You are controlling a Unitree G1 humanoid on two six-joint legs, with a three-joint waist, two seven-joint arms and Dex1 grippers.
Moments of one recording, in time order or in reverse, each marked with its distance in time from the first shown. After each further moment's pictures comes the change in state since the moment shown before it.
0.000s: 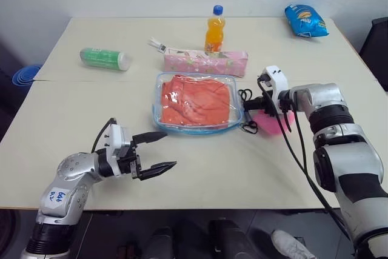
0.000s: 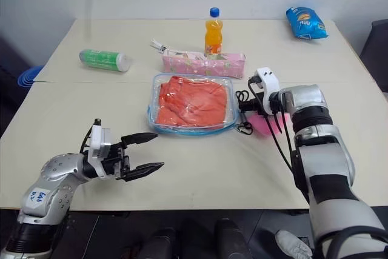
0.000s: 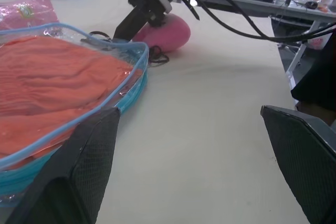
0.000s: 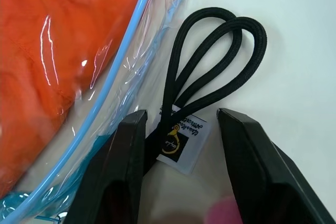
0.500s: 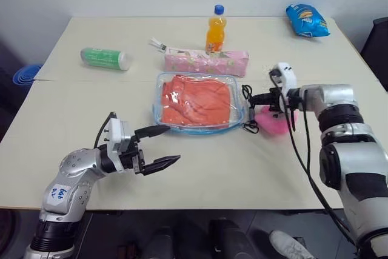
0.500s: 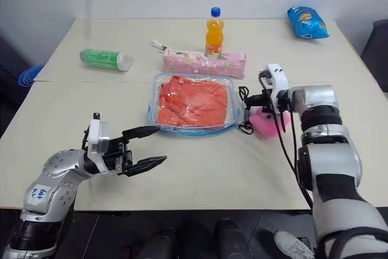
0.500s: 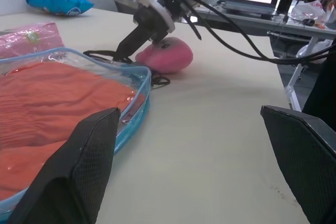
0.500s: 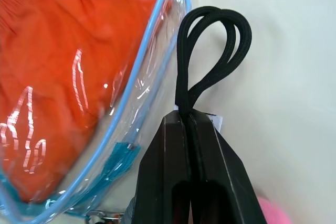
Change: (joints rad) left arm -0.025 -0.020 0.008 -0.009 -0.016 0.021 0.034; right arm -0.002 -0.074 -0.161 0.021 0.090 0.025 0.113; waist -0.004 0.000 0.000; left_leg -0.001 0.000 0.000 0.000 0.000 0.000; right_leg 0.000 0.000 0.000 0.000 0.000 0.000
